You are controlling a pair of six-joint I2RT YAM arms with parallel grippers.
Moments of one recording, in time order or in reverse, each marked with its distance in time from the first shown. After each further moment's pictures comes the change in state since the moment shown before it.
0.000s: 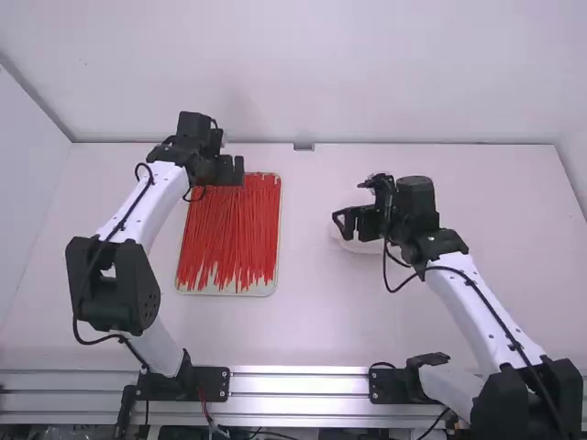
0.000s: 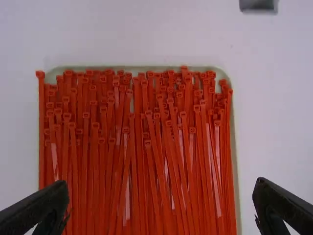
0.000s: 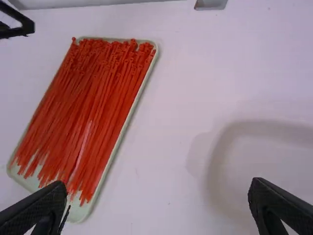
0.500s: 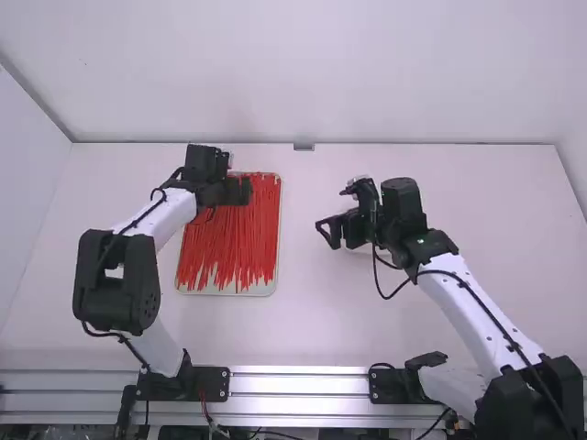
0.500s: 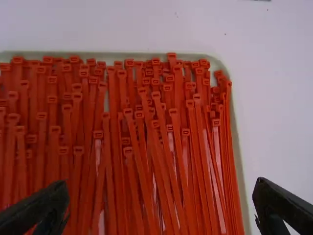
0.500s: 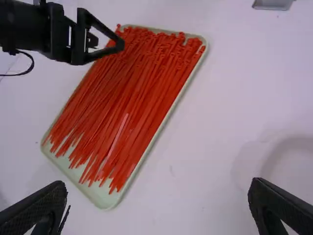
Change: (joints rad) left arm 0.000 0.000 -0.323 0.405 0.091 -0.026; right arm 0.081 0.000 0.004 -0.018 -0.054 -0.050
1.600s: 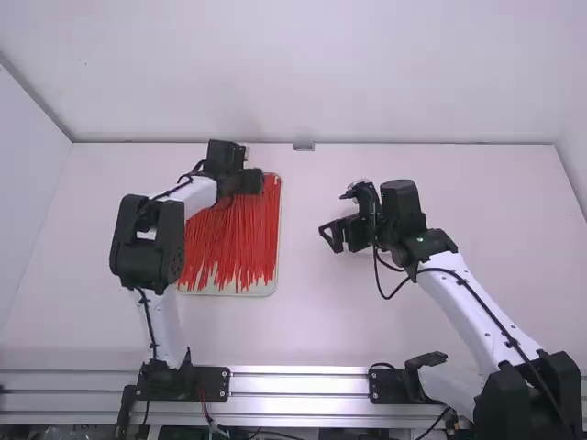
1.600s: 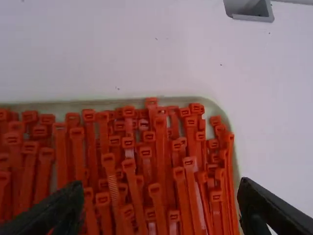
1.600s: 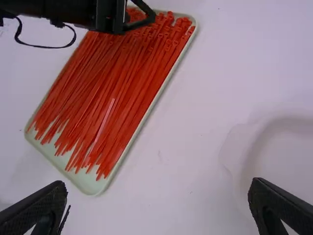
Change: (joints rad) left arm -0.040 0.311 0.207 0.132 0.041 -0.034; right arm -0.006 0.014 0.000 -0.045 0.028 -0.040
